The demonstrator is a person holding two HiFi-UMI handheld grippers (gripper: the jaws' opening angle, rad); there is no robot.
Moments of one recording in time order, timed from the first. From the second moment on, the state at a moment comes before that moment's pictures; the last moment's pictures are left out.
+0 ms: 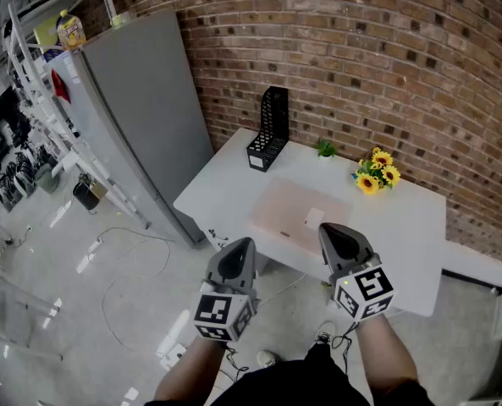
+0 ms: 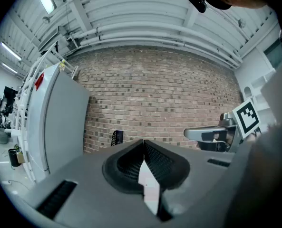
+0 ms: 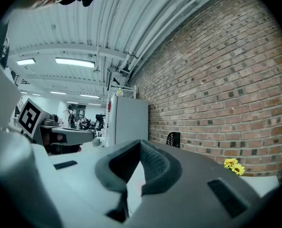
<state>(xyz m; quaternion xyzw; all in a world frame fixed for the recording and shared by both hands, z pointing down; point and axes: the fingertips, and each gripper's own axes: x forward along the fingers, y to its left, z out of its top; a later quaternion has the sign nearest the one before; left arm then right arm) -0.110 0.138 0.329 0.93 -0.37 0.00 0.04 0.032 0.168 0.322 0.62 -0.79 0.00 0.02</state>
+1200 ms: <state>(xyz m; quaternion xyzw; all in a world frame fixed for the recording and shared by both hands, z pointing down) -0.138 0.116 0.364 0.92 -0.39 0.02 0.06 0.003 0.136 0.349 0.59 -0.81 0.02 0.02</state>
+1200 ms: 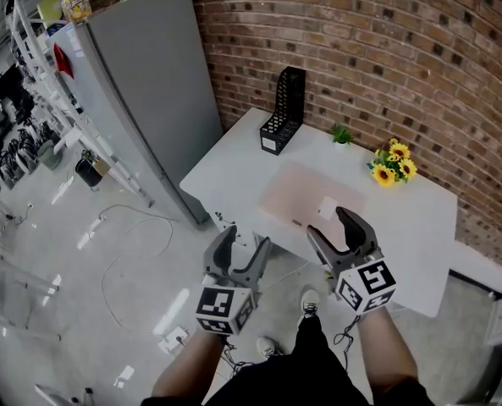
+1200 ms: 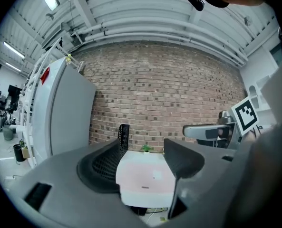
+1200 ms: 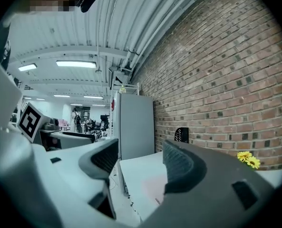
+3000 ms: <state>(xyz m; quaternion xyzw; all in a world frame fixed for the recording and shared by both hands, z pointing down) -0.041 -0.059 0.477 0.82 -0.53 0.06 0.20 0.100 -0.109 0.449 0.42 -0.89 0.13 0.09</state>
